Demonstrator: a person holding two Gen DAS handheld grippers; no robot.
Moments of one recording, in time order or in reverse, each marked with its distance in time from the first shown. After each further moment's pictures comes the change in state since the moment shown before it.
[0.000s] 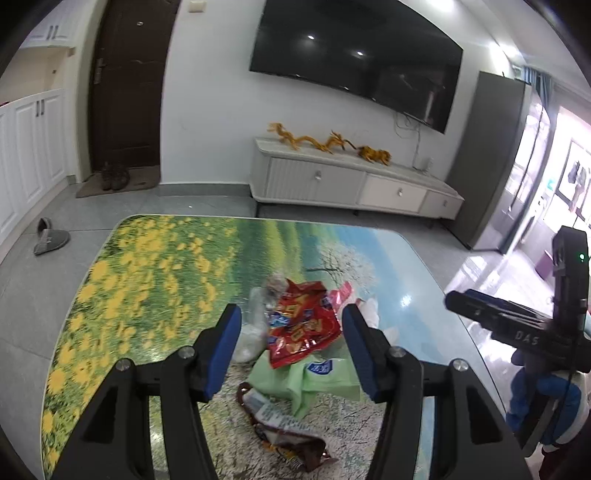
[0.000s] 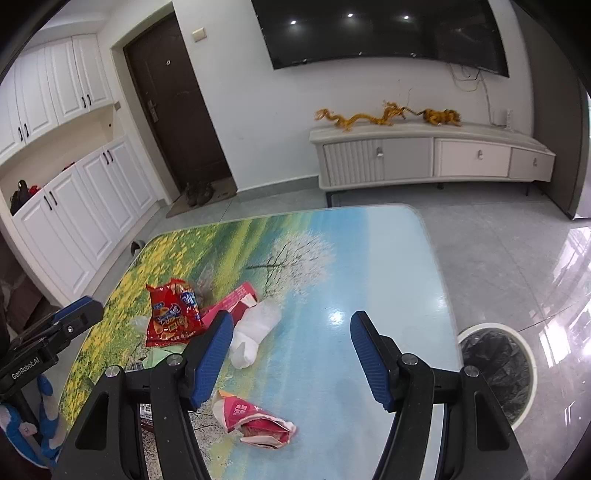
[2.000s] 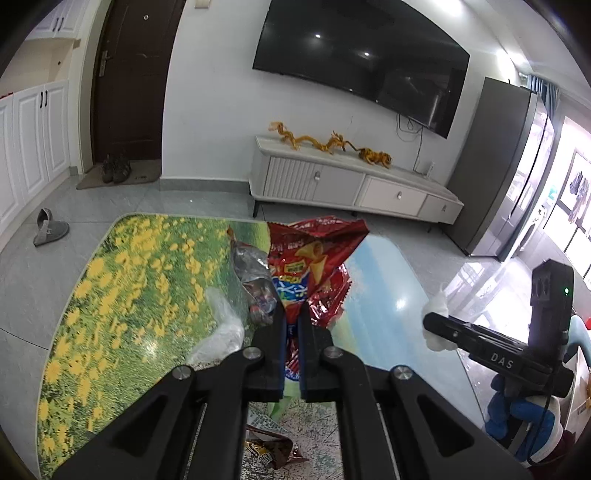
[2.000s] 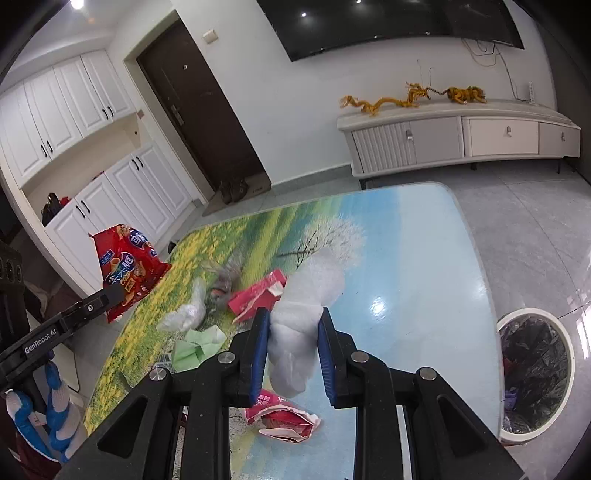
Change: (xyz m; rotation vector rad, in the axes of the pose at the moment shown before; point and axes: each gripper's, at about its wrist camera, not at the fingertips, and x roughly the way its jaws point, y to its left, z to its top) left arm -0.021 -0.019 0.015 -0.050 -0.008 0.009; right arm -0.011 -0.021 -0.009 0.061 0.001 0.169
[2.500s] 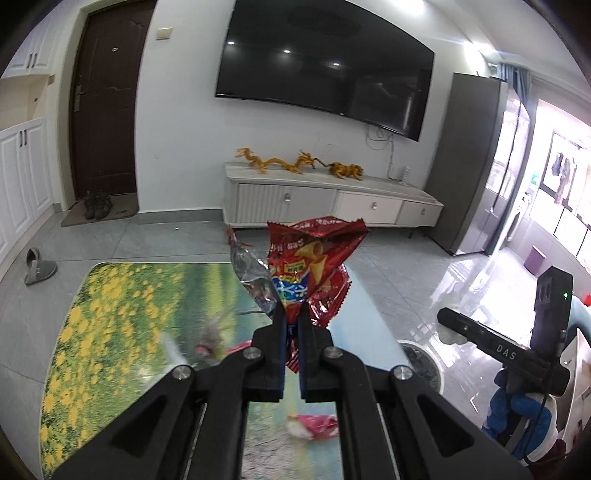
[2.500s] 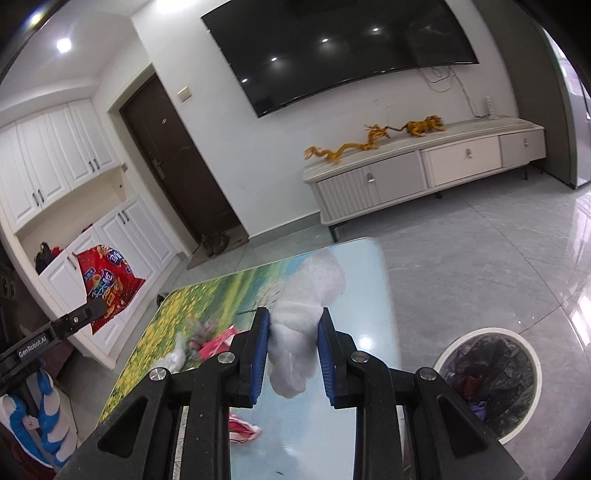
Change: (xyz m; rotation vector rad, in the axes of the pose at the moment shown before) left arm -0.011 -0.085 0.032 0.106 -0.053 -0.060; right arm -0.080 -0.062 0.015 0.094 -0.190 -0.066
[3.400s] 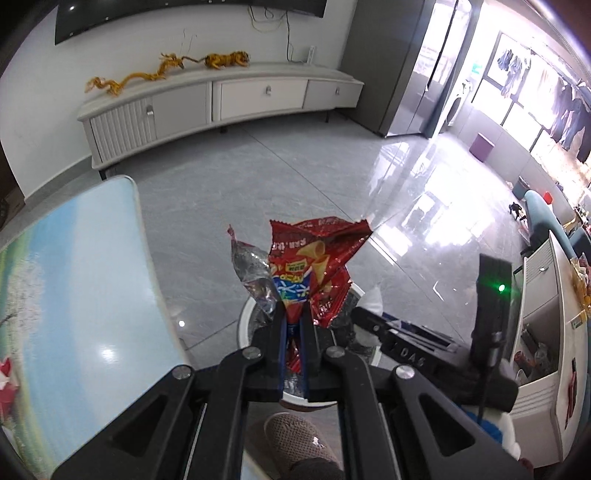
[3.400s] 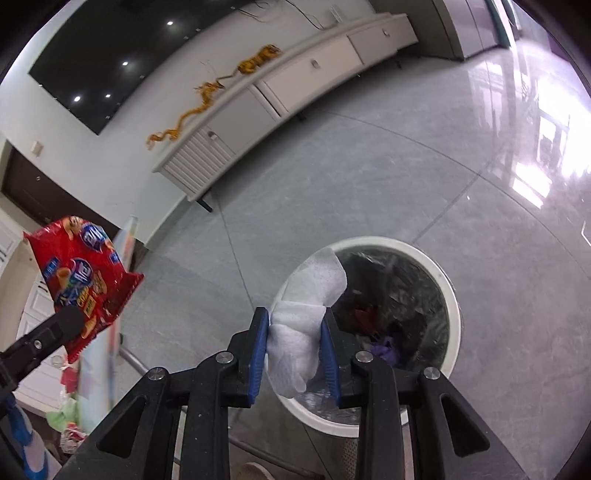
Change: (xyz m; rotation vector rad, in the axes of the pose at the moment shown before) left arm 0.234 -0.257 -0.062 0.228 0.427 -0.245; right arm 0.028 -0.247 -0.063 0.445 0.182 -0.272
